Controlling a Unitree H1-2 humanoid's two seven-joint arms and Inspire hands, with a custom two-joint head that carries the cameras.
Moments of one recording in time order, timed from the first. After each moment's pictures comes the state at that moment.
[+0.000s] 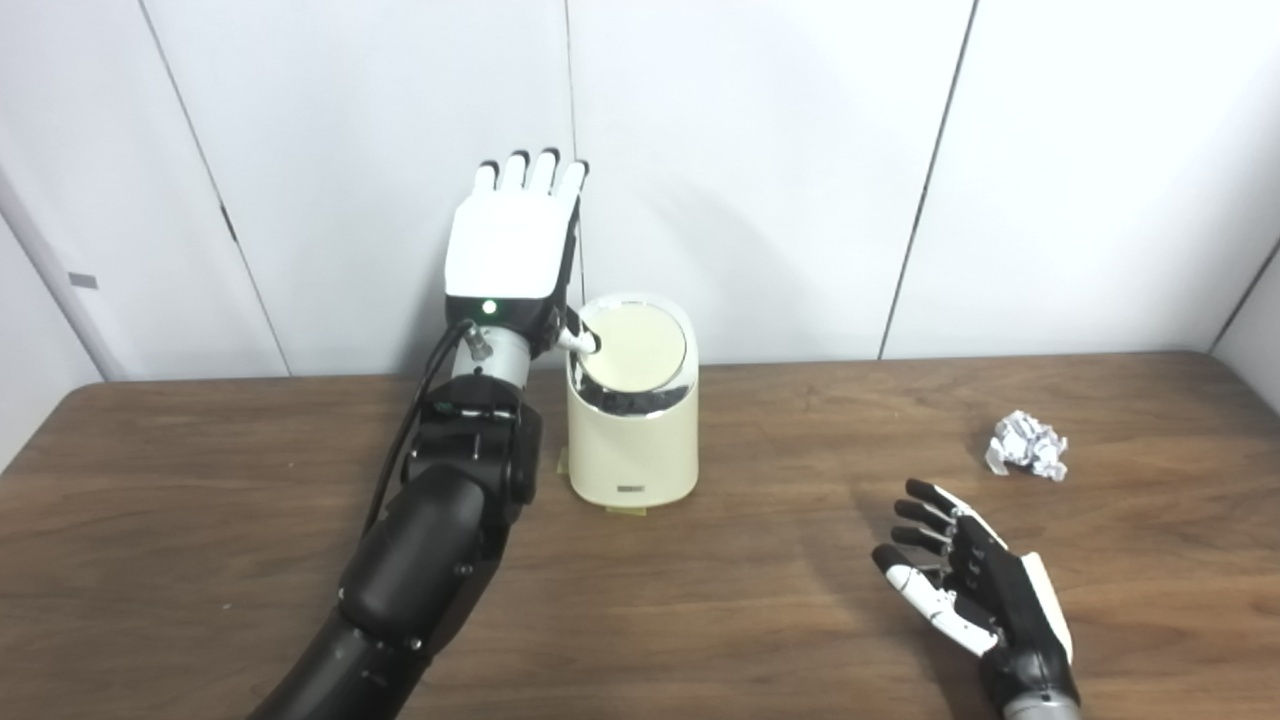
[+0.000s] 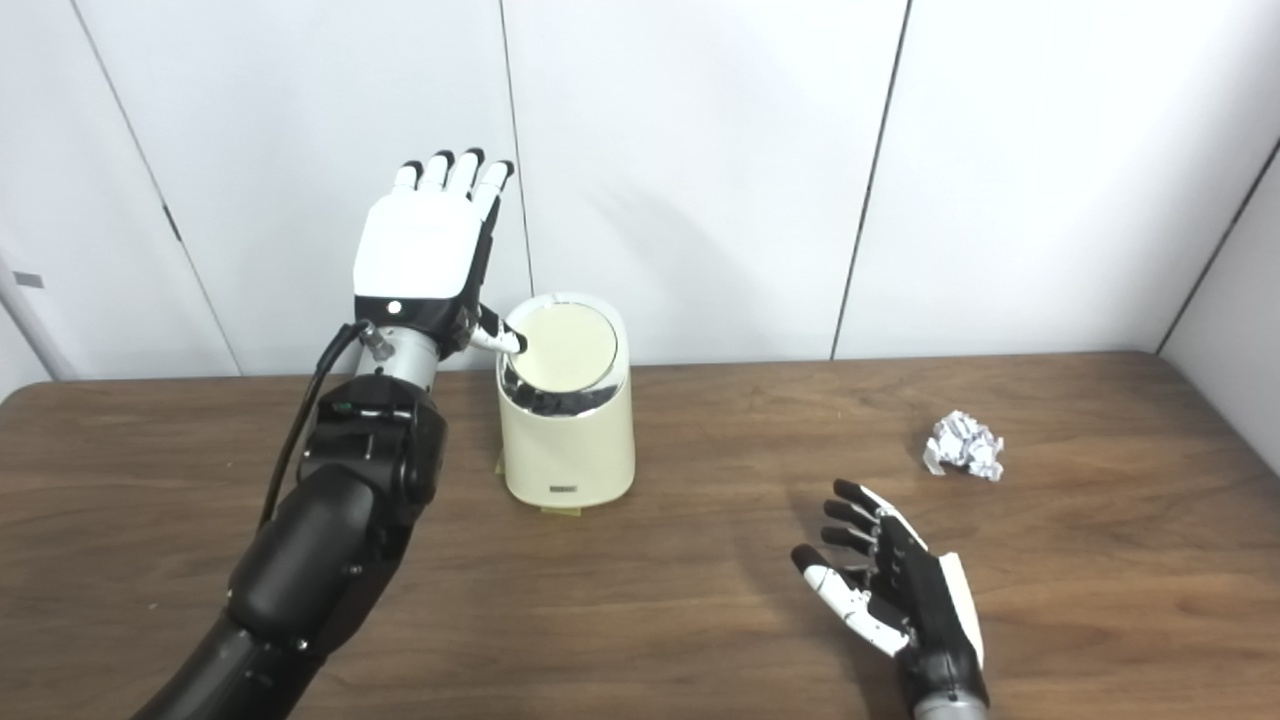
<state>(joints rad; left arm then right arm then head) -0.71 0.18 -0.38 0.01 1.34 0.44 -0.24 0.05 -0.09 -0.03 -0.17 -0.12 0.11 -0.06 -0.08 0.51</state>
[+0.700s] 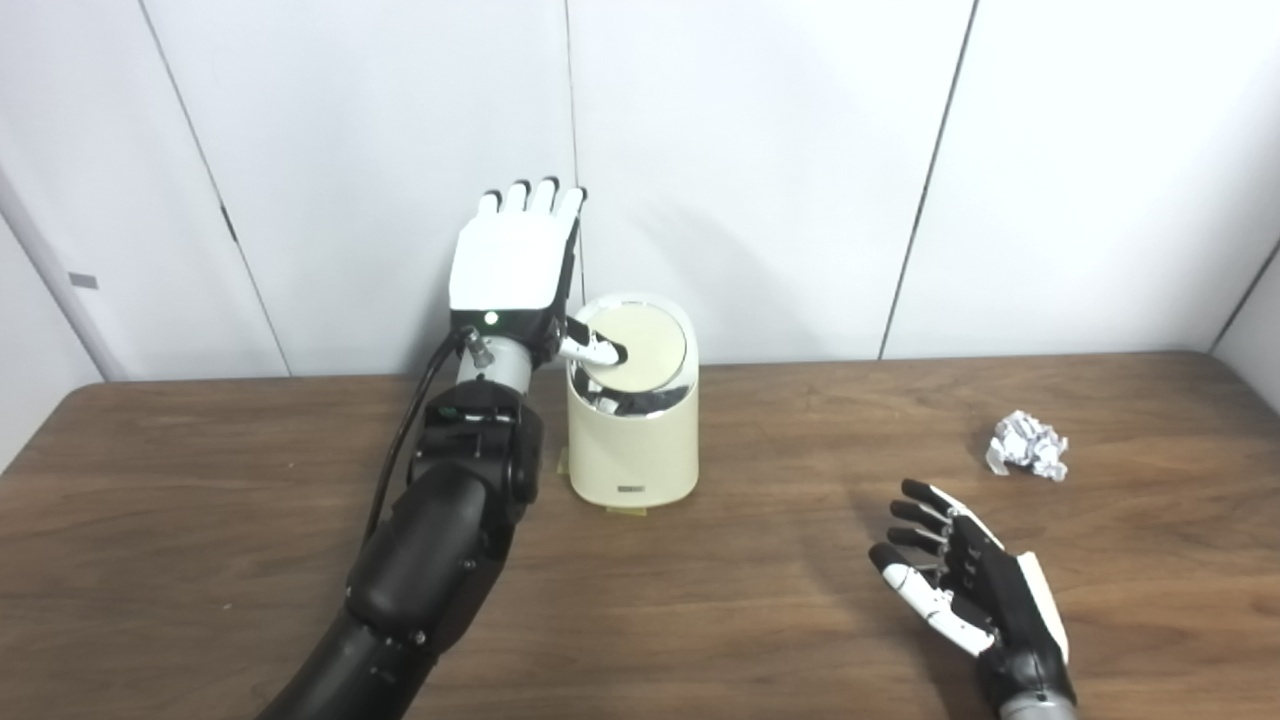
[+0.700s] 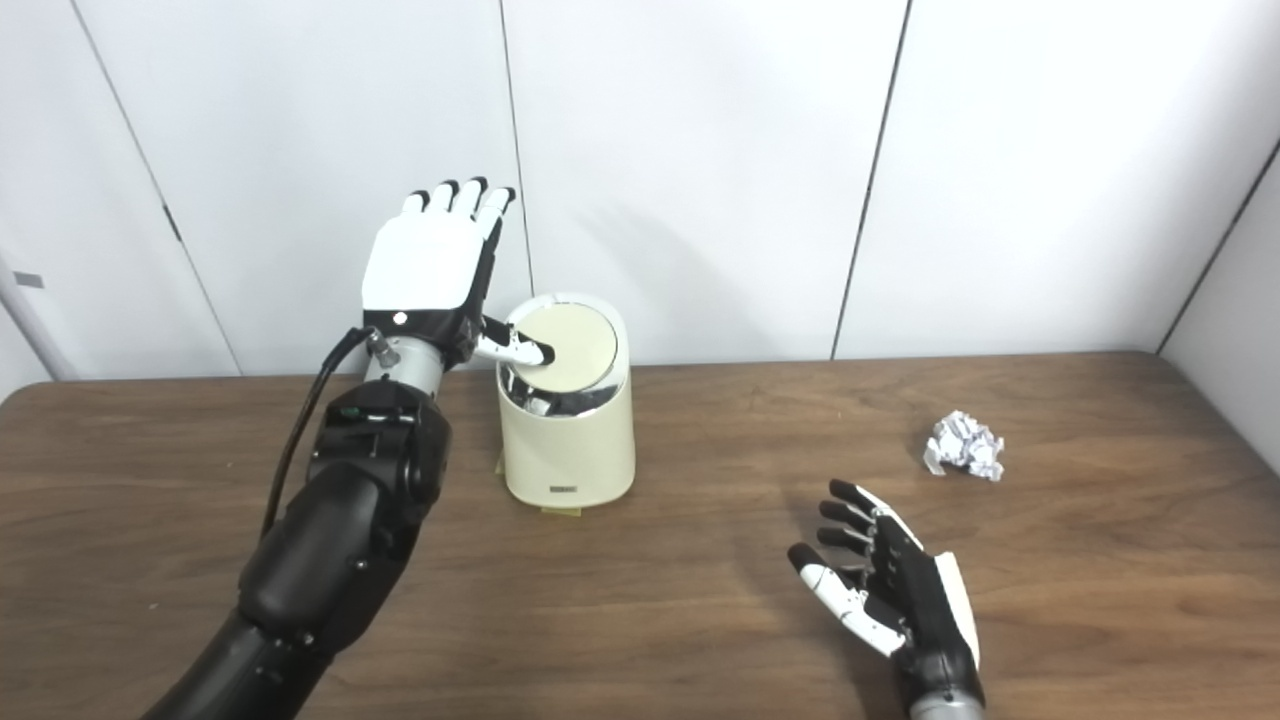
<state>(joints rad) -0.71 0.16 -0.37 0.07 1.26 0.44 -0.20 0.05 -0.08 -0.03 -0.17 -0.13 0.11 -0.06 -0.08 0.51</state>
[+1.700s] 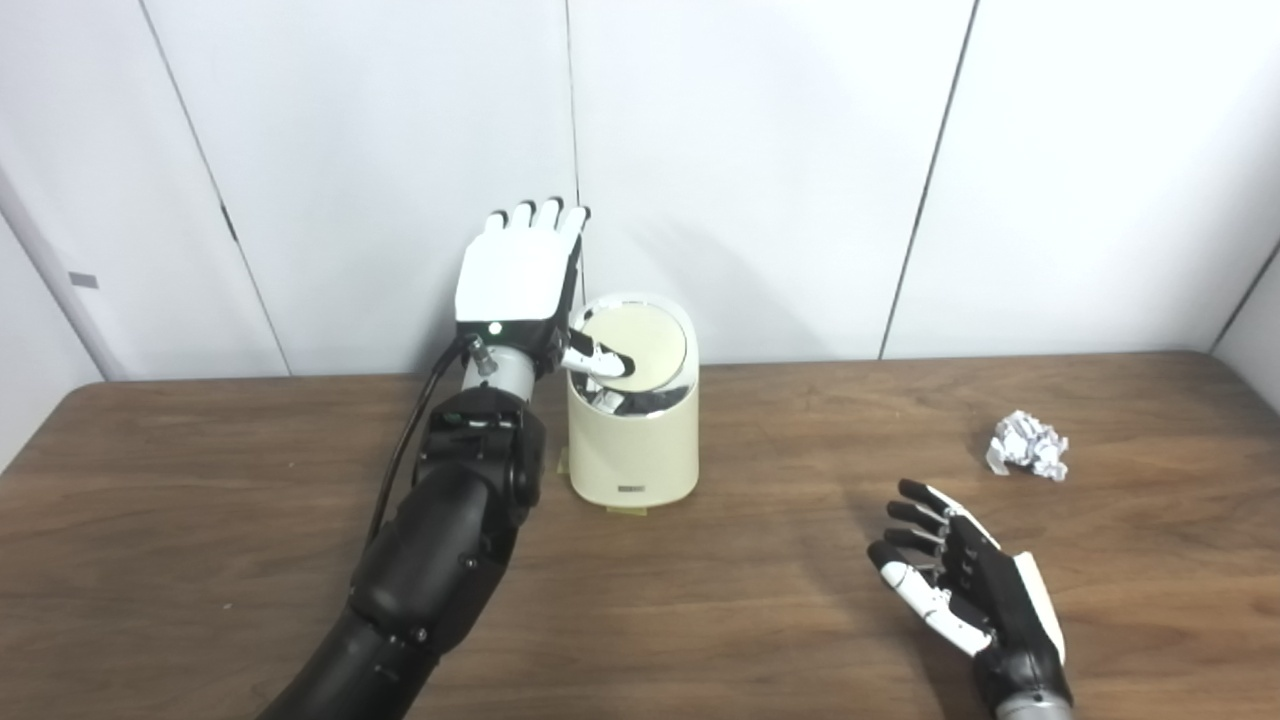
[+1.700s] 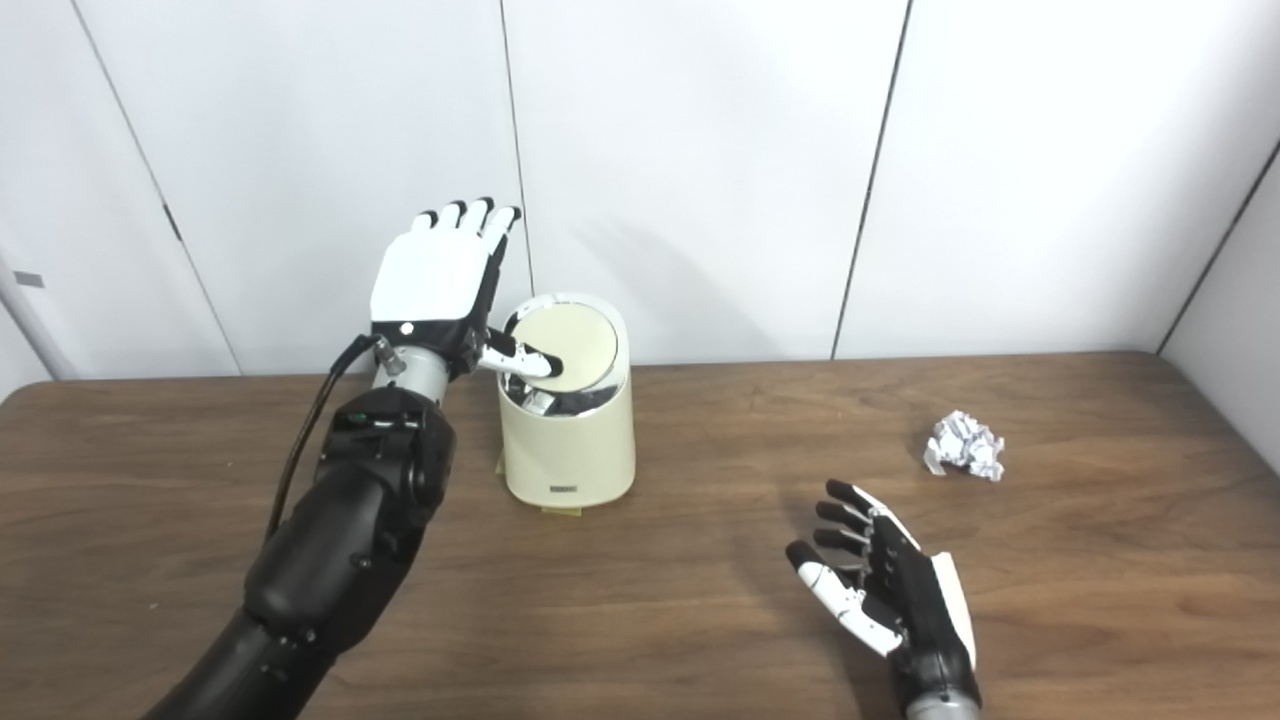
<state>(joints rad) -0.71 0.17 -0.38 0.13 1.22 0.44 -0.17 0.05 -0.08 -0.02 -0.19 -0.13 0.13 -0.07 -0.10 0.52</state>
